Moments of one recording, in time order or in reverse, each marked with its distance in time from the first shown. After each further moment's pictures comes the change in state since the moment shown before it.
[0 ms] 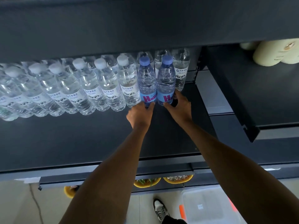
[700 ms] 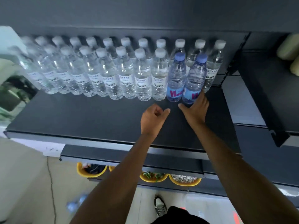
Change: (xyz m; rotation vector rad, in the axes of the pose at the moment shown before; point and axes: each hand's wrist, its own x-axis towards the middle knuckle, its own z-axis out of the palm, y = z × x) left_hand -0.063 -0.052 -0.046 -0.589 -0.004 -0.067; right_hand -0.029 -0.038 0.023 -0.047 0.033 0.167
